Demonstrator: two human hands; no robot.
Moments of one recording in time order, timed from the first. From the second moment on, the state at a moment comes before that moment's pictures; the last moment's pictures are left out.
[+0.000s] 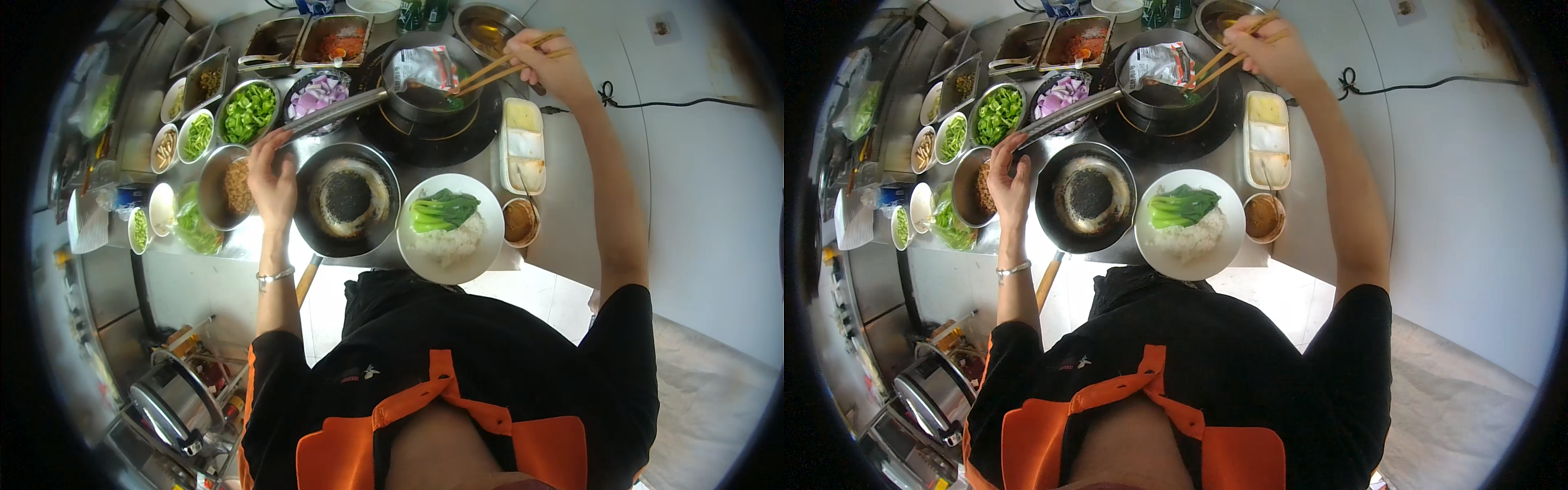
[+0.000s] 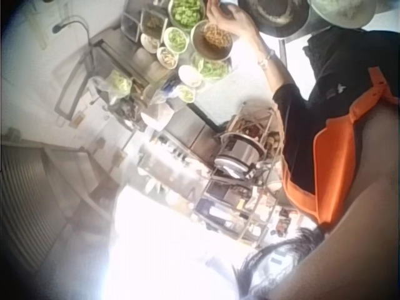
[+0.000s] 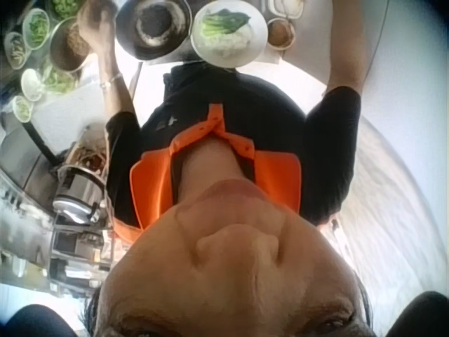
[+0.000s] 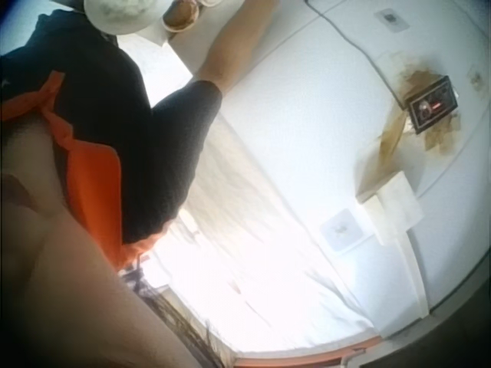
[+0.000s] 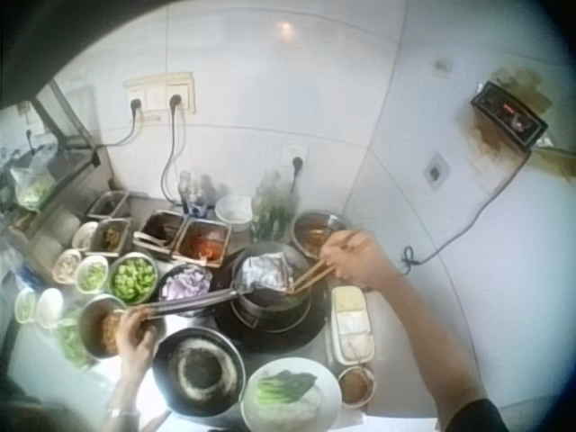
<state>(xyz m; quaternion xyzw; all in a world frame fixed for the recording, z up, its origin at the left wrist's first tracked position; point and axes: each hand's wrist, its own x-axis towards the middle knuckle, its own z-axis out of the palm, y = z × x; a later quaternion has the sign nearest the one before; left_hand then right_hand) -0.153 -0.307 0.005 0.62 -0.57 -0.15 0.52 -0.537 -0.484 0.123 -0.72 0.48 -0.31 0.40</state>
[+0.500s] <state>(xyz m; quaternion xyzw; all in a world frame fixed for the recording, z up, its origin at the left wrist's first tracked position) -0.151 -0.310 0.003 0.63 -0.57 -0.14 0.51 -0.544 -0.488 0.137 -0.71 0.49 -0.38 0.32</state>
